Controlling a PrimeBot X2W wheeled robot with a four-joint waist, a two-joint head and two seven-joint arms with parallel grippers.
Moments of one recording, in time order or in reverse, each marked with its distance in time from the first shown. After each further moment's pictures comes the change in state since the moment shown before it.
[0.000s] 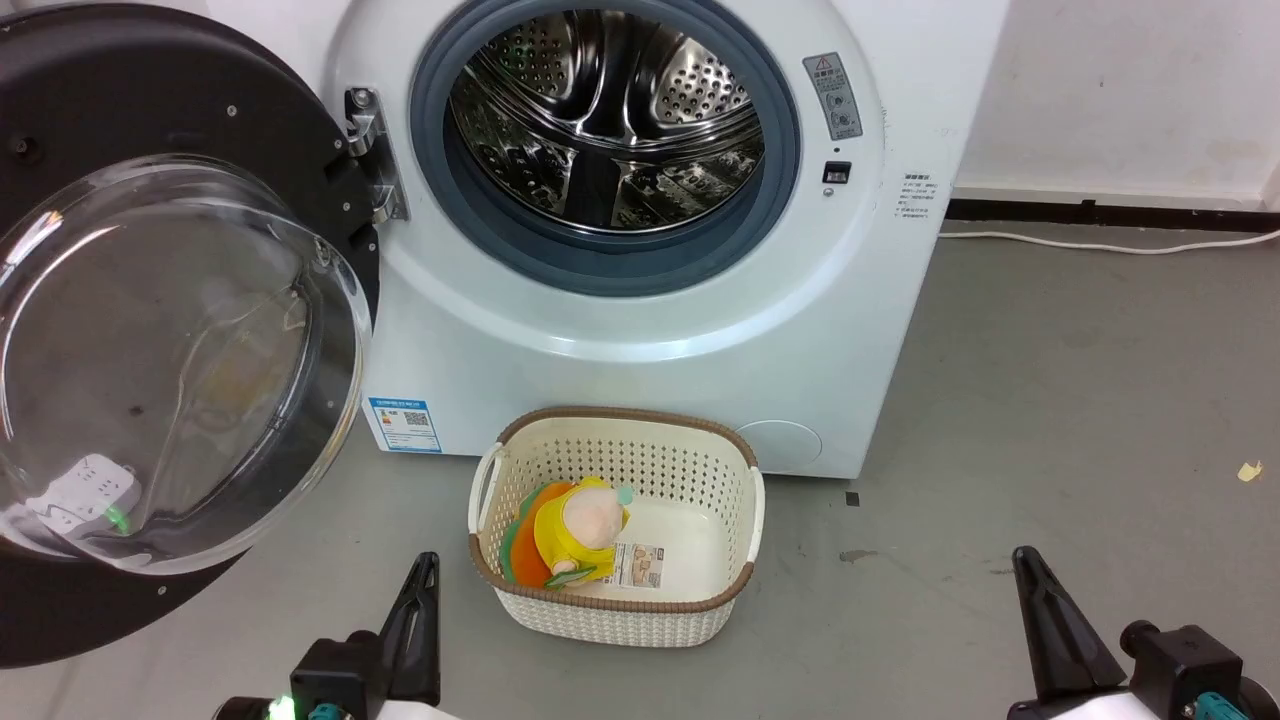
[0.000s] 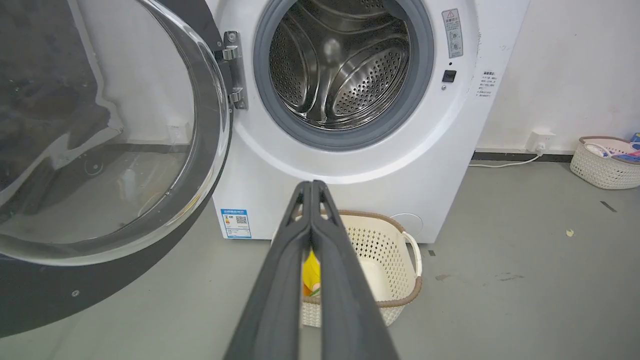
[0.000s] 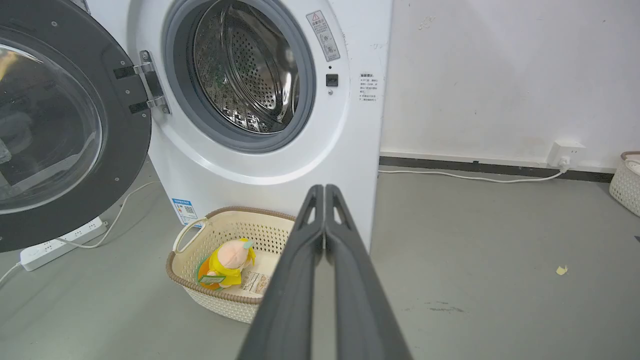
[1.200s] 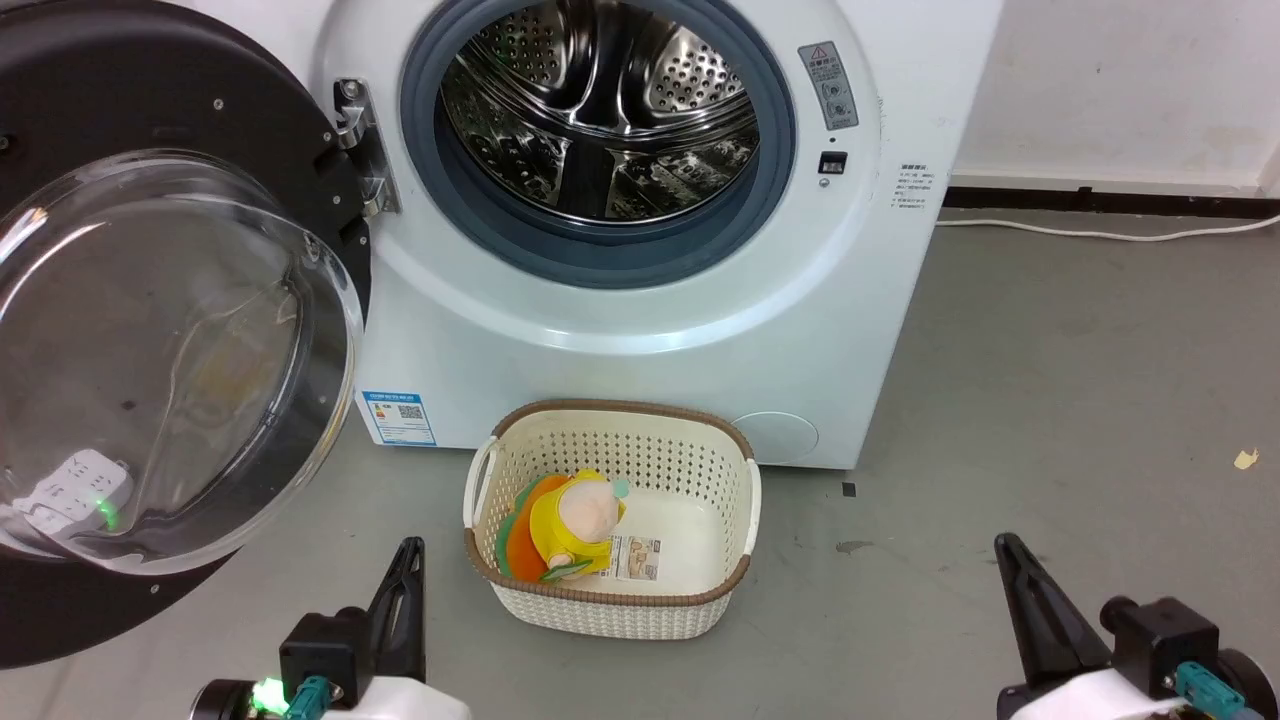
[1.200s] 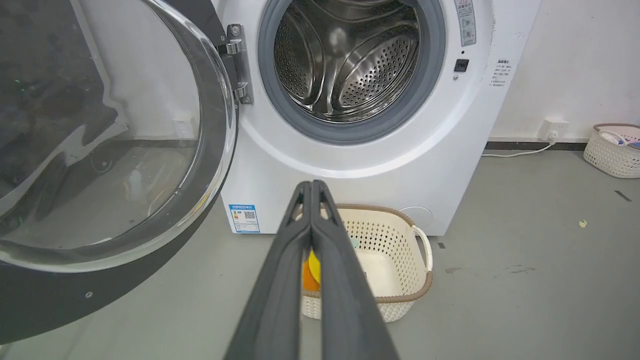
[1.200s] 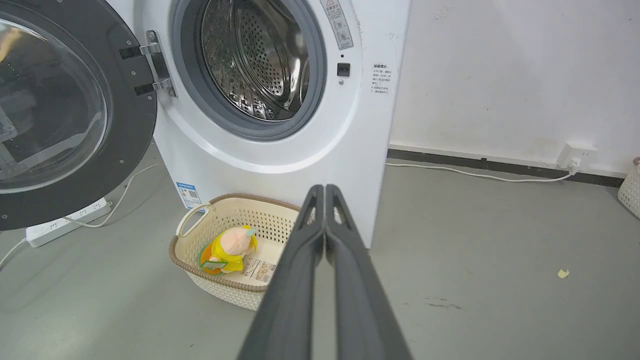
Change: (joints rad) left arm -0.019 -0.001 0.033 -0.028 0.028 -0.009 0.072; right arm -0.023 0.000 0.008 -0.023 -0.030 0.000 0.071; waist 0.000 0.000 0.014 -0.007
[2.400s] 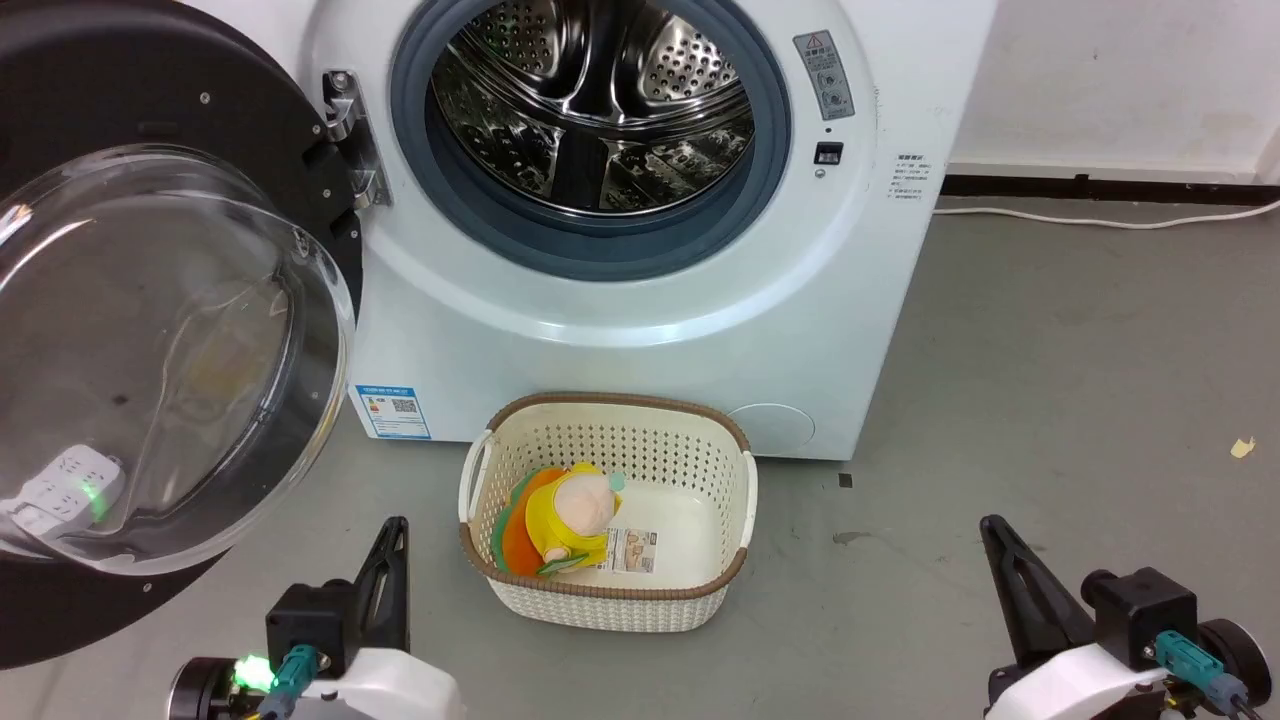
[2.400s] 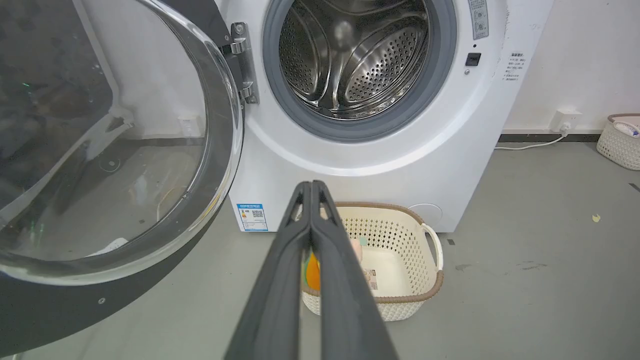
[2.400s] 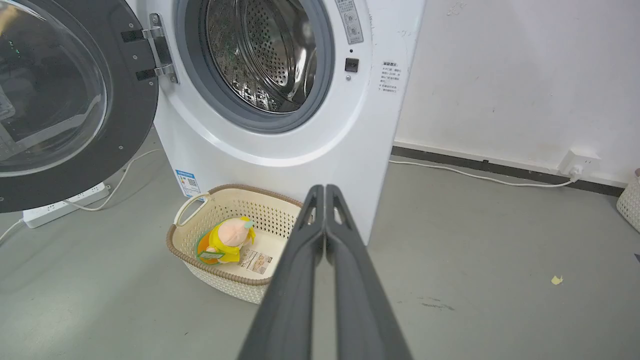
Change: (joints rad) left arm -0.026 -0.002 0.032 -0.031 0.026 -0.009 0.072; right arm -0.034 0.000 0.011 -0.027 -0.039 0.000 0.074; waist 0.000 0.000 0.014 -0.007
